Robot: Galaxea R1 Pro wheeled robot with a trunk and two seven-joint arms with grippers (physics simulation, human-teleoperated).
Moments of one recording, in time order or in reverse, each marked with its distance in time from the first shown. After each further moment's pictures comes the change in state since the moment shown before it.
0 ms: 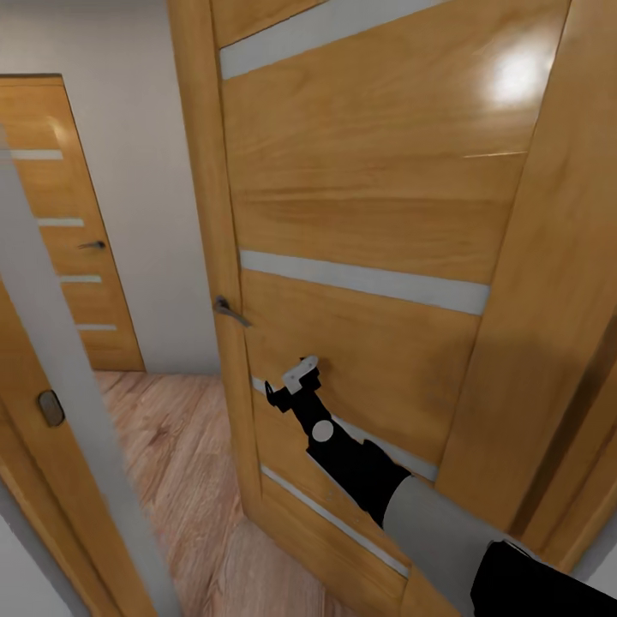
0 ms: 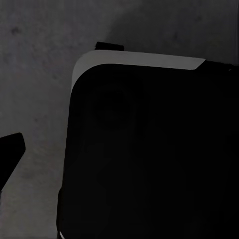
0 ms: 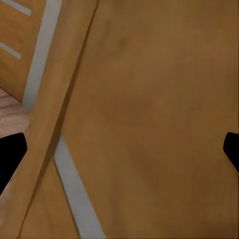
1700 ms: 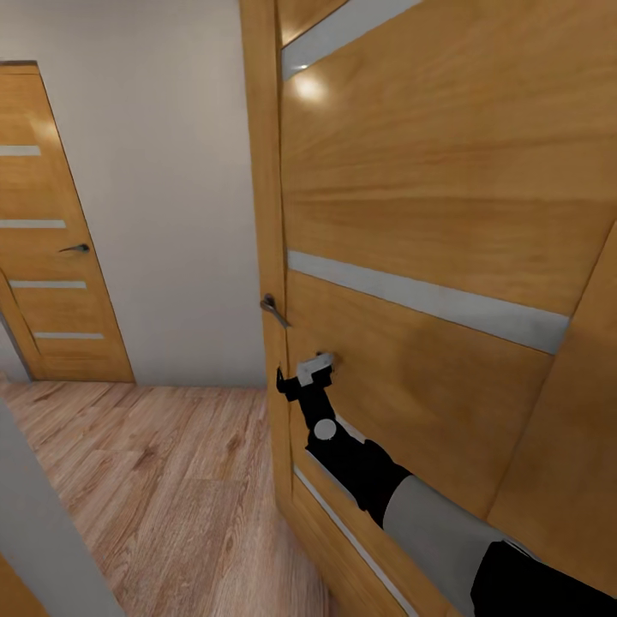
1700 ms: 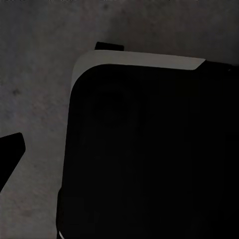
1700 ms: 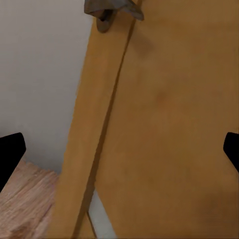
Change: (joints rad) left arm 0.000 0.000 0.000 0.000 0.002 -0.001 -0.001; right arm 0.000 0.000 0.001 -0.003 -0.117 -0.055 -0.178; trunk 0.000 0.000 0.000
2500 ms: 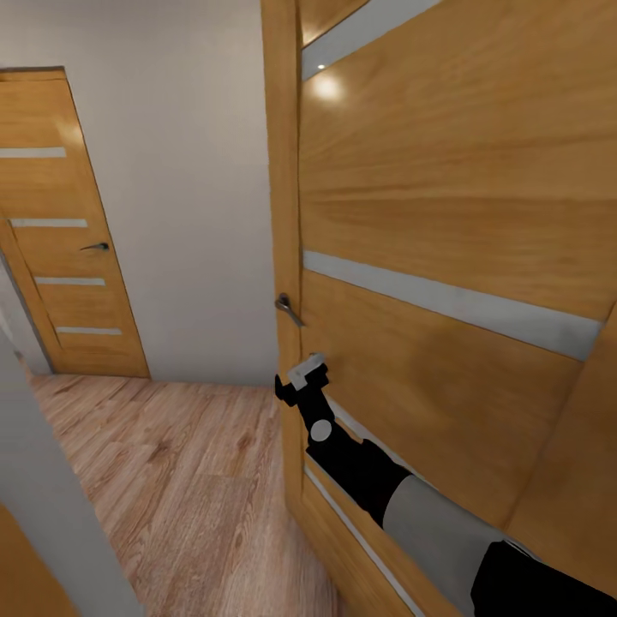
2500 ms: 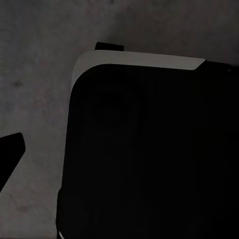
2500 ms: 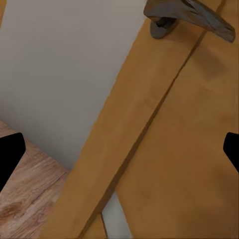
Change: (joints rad) left arm 0.000 0.000 0.000 0.000 0.000 0.000 0.000; right arm 0.000 0.000 -0.001 -0.004 0.157 0.102 0.053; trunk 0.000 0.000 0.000
